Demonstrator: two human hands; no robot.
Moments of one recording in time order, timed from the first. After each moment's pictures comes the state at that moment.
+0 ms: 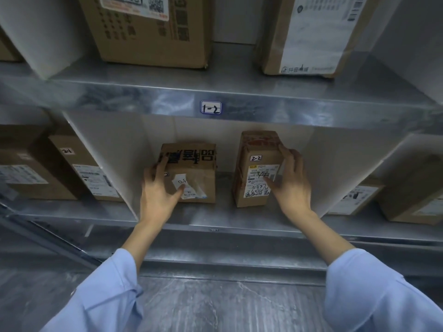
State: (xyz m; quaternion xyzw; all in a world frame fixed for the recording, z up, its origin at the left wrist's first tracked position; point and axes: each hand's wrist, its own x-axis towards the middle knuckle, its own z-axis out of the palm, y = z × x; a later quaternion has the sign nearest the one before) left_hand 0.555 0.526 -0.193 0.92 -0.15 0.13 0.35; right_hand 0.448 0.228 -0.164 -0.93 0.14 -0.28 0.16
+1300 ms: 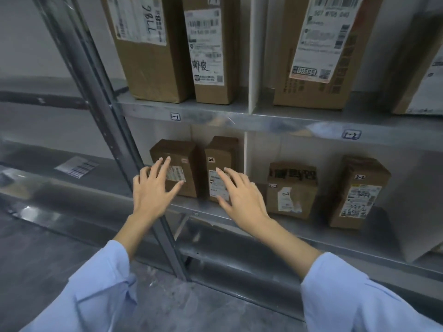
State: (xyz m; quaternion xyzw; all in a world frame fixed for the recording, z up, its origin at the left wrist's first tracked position) left_hand 0.530 0.820 -0.088 0.97 -0.05 0.22 0.06; right_hand 0.475 0.577 -0.087 -0.96 -0.15 -0.19 0.14
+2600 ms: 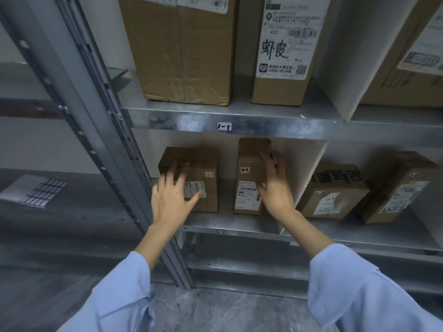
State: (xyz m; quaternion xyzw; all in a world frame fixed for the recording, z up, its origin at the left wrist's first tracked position) left_hand 0.678 0.882 -0.143 0.96 -0.17 0.21 0.11; right_hand 0.614 0.623 -0.135 -0.93 0.09 -0.24 0.27
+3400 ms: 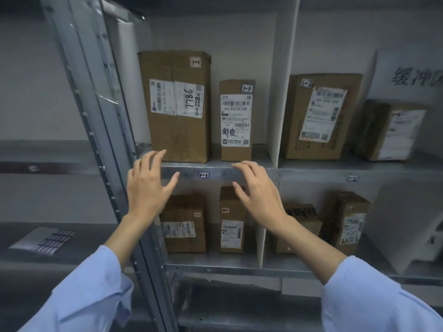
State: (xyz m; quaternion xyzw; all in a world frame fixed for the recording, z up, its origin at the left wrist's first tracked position) left_hand 0.621 0.895 0.046 0.87 -0.19 0.41 0.18; right_hand 0.508 0.653 0.043 -0.91 -0.05 -0.38 0.16
